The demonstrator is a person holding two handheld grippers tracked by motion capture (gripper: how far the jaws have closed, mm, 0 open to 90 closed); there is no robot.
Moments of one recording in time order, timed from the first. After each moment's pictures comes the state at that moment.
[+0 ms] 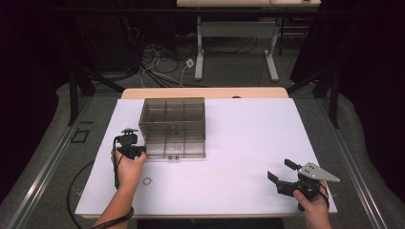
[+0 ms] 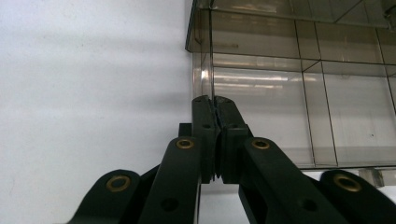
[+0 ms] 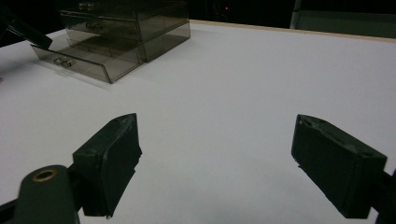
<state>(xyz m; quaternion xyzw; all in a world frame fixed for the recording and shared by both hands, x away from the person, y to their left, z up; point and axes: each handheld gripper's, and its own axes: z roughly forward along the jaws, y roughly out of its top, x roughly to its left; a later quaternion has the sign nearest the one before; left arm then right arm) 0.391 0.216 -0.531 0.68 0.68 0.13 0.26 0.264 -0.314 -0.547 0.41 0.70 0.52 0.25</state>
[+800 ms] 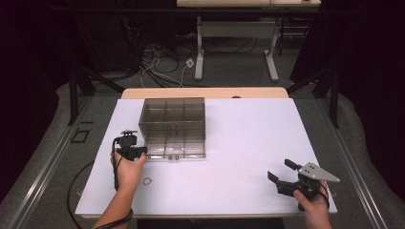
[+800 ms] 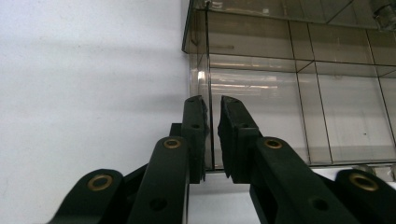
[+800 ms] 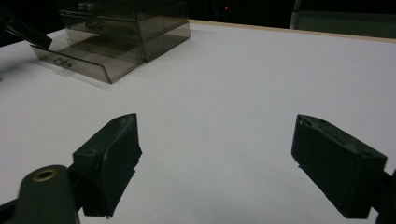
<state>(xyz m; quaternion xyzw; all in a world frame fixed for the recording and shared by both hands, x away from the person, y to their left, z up) 0.386 0.218 -0.532 0.67 0.67 0.14 0.28 0.264 -0.314 -0.547 0.42 0.70 0.52 0.25</state>
